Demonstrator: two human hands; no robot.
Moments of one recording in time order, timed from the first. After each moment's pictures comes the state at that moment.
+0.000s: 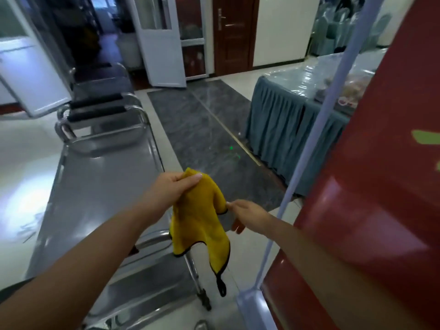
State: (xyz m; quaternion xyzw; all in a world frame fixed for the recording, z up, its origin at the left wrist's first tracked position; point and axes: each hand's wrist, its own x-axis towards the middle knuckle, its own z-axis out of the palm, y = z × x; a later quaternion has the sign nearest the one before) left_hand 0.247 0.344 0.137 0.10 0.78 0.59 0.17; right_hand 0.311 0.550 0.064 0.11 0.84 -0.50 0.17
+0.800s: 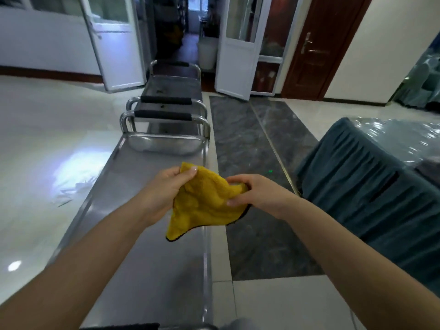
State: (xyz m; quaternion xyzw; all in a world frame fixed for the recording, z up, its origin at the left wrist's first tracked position) left_hand 0.043 0.223 0.131 -0.03 0.66 0.74 0.11; right_hand 0.012 0.452 0.134 -0.10 0.84 -0.48 0.24
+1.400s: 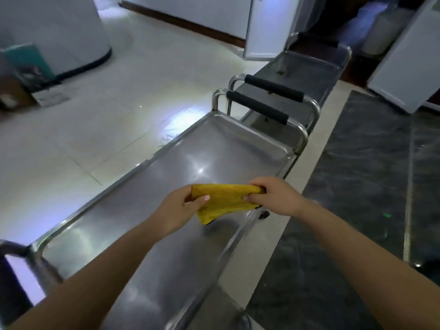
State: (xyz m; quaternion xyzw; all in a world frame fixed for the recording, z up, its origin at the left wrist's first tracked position) left_hand -0.076 0.230 0.042 -0.27 0.80 0.53 -0.08; right_hand -0.277 0.392 0.057 -0.48 0.80 -0.24 0.26
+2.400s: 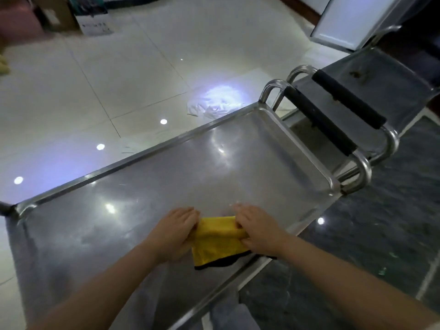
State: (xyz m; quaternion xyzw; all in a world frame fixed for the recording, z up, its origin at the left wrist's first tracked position) left_hand -0.083 0.171 -0.093 -0.21 0.96 0.18 0.02; right_hand -0.324 0.292 -0.073 -0.77 0.62 0.02 0.16
